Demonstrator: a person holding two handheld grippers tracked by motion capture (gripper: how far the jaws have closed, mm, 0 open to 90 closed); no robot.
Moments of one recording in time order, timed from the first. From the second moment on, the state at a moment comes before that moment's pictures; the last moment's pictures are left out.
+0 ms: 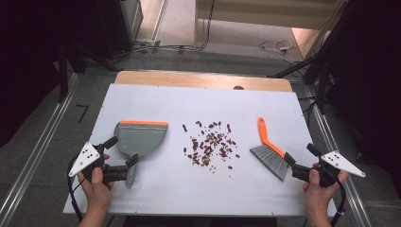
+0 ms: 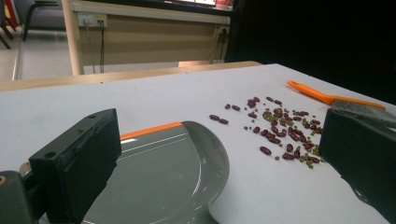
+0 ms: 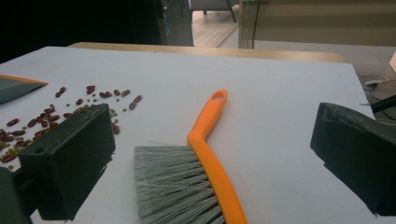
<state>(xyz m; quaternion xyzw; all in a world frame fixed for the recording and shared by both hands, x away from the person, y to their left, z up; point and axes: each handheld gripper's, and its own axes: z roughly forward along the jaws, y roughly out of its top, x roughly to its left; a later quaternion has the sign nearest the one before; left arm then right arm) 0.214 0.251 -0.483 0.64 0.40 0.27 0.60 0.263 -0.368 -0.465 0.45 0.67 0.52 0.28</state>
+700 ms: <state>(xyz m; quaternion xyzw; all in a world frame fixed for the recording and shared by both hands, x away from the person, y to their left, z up) 0.217 0.253 -0.482 0.65 0.40 0.26 0.59 0.305 -0.335 -0.431 0.45 0.73 0.44 0.26</state>
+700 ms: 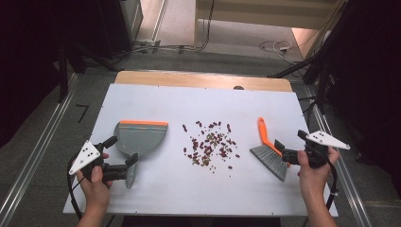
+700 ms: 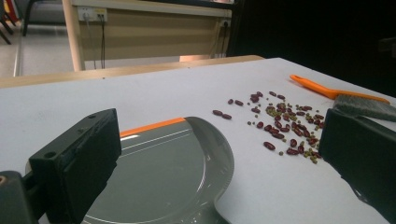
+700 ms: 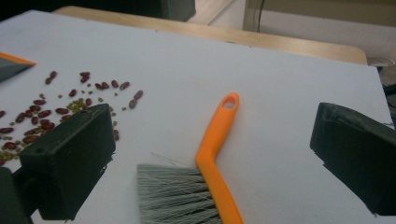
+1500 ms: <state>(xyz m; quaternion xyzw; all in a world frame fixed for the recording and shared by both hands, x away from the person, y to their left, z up) 0.217 0.265 -0.484 0.65 0.41 0.25 0.59 0.396 -0.292 -0.457 0.52 0.80 0.26 0.15</state>
